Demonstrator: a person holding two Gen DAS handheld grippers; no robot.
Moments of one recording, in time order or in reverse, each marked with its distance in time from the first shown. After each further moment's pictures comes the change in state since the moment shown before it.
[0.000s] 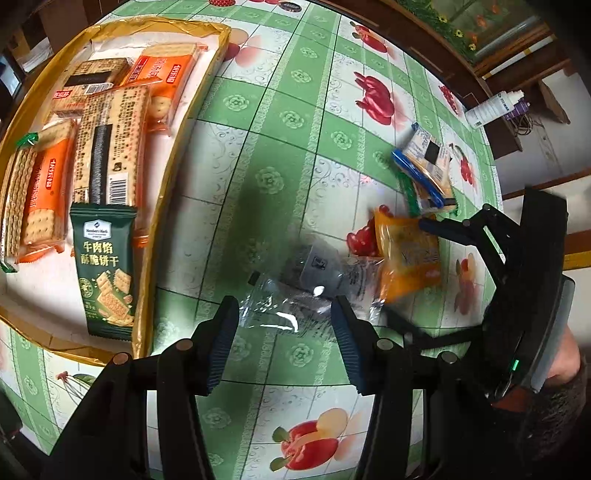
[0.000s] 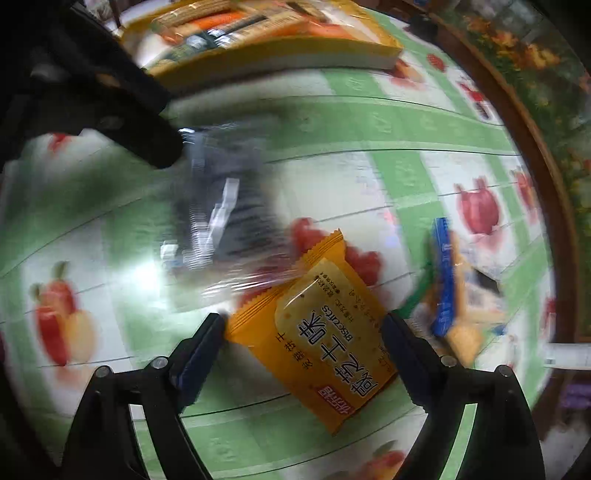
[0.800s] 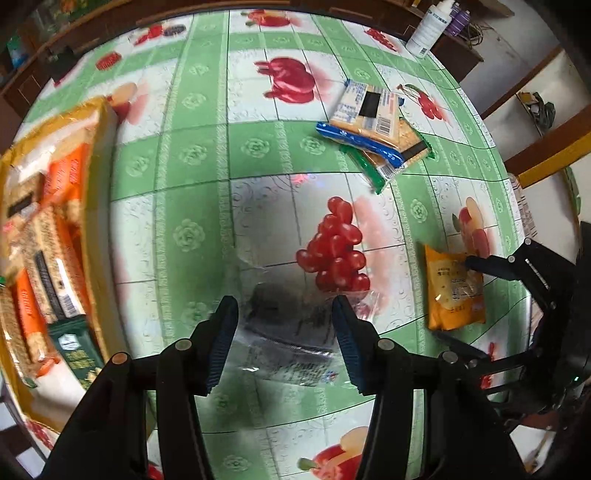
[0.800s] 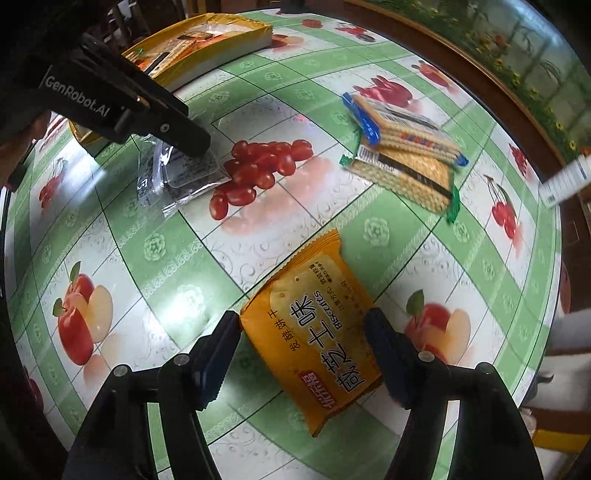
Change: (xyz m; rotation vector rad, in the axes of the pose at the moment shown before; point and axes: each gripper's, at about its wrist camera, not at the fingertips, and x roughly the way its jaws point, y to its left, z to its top) left arm 0.029 -0.071 0.022 0.402 -0.010 0.108; right arm -0.029 -0.013 -0.095 0.442 -0.036 0.010
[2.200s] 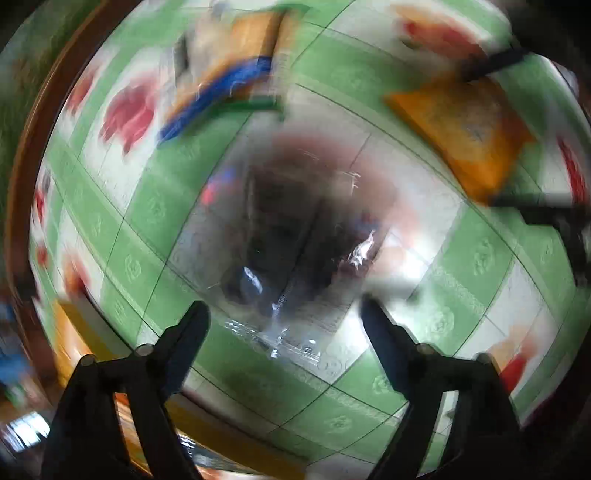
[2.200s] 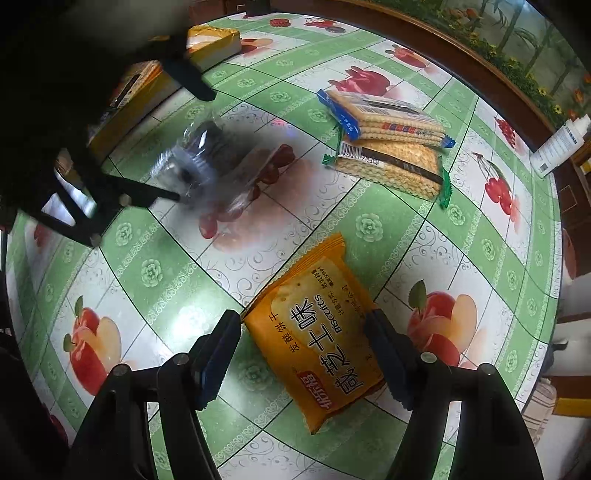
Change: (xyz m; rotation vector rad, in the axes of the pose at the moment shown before) left arm 0.055 -0.073 0.019 0.772 0.240 0.218; right arm 0.001 -0.001 0.005 0.124 0.013 0.000
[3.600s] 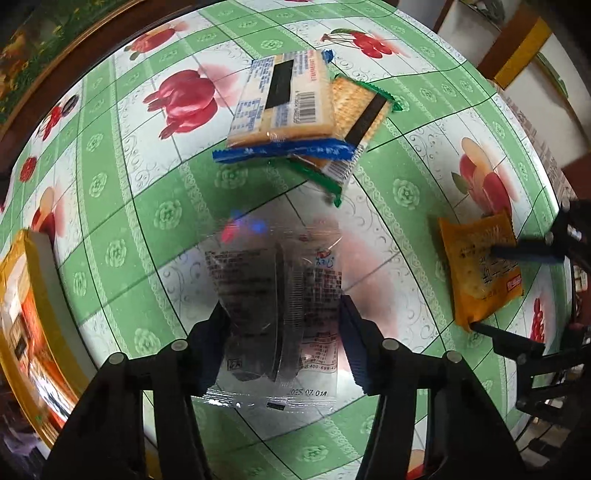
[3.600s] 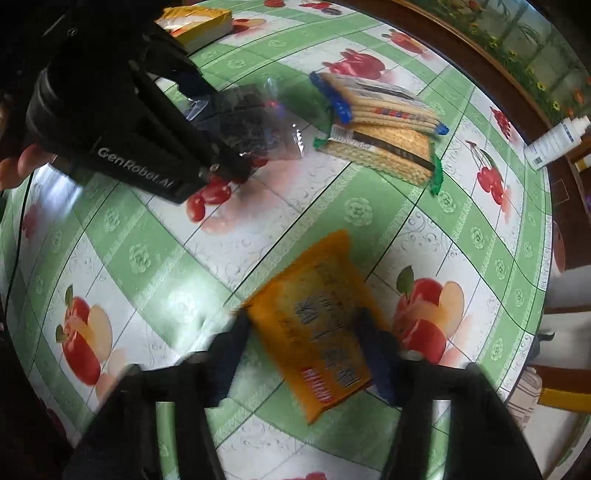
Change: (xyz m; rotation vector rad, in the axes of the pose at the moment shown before) left arm 0.009 0.004 -0.004 -0.406 -0.177 -0.140; right arm -0.008 0.001 0.002 -0.022 0.100 -0.041
